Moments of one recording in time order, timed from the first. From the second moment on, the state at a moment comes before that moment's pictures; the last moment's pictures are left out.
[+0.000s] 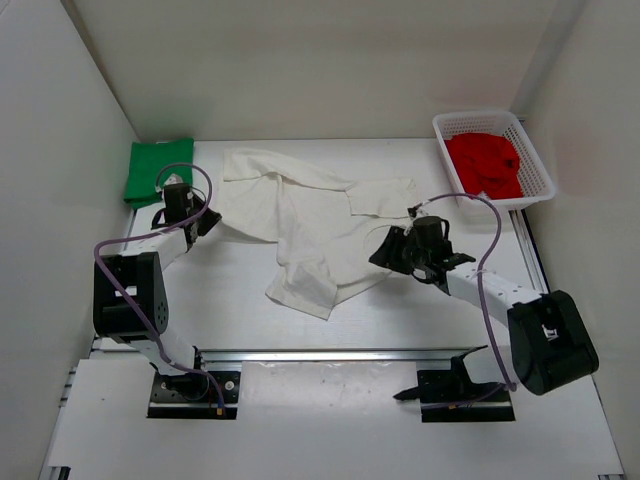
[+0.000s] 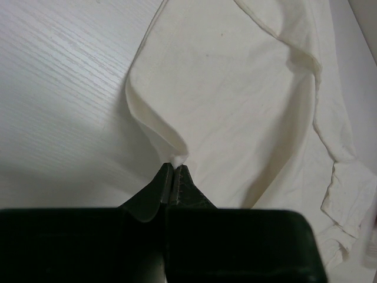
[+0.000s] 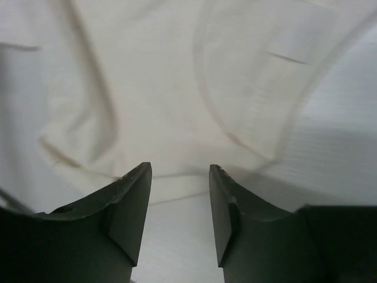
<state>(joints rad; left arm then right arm) 0.06 1.61 0.88 0.07 0.07 -0.70 0.38 1.32 0.63 0.04 -0.26 0.65</state>
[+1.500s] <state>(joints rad) 0.04 1.08 0.37 0.16 0.02 -0.78 0.64 1.07 0.45 -0.28 -0.10 0.59</state>
